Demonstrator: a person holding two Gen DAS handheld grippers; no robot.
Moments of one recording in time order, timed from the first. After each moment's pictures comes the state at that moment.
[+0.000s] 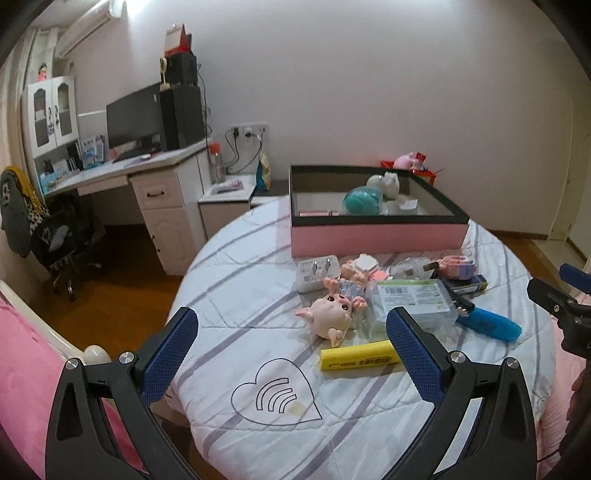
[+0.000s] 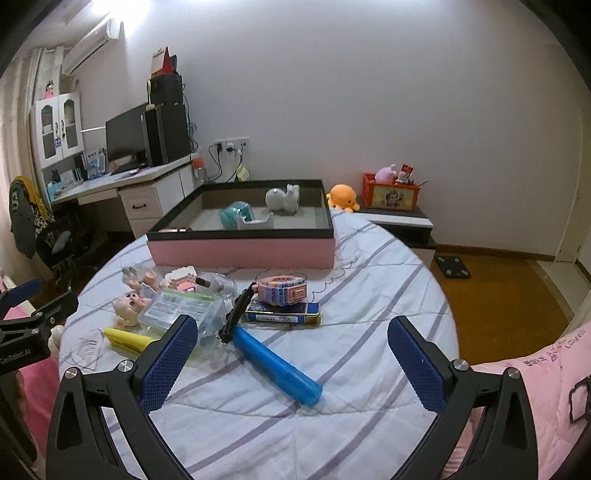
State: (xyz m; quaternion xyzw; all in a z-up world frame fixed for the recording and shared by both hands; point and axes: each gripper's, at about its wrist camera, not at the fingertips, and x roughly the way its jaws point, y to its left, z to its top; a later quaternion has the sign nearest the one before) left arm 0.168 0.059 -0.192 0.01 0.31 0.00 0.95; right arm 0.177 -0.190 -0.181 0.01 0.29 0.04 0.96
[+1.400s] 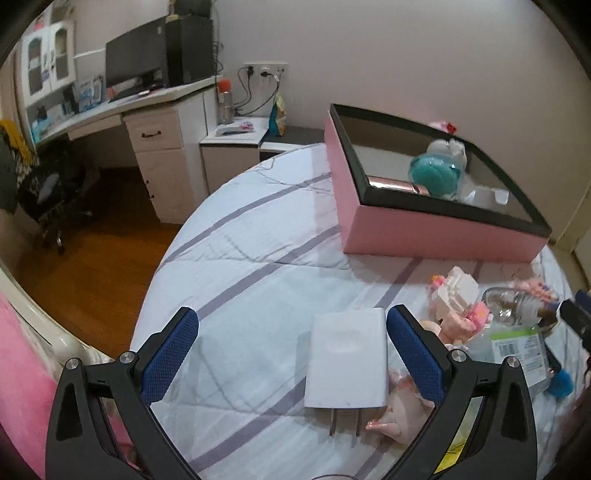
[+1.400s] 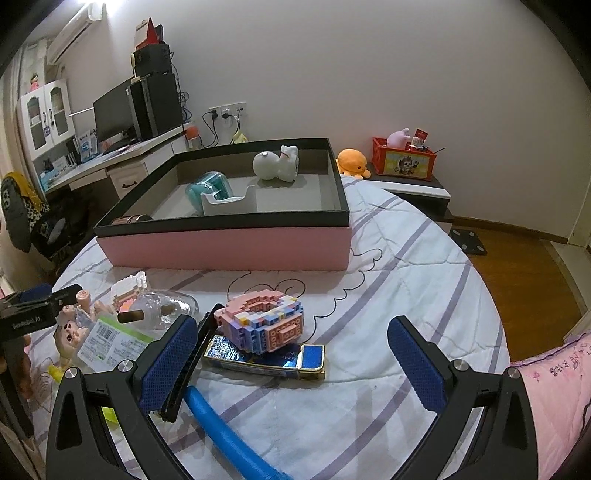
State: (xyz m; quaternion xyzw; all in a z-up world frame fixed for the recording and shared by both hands) left arm 0.289 0.106 -0.249 -0.05 0.41 0.01 0.91; right arm 0.281 -0.196 -0.218 0.02 0.36 0.06 0.93
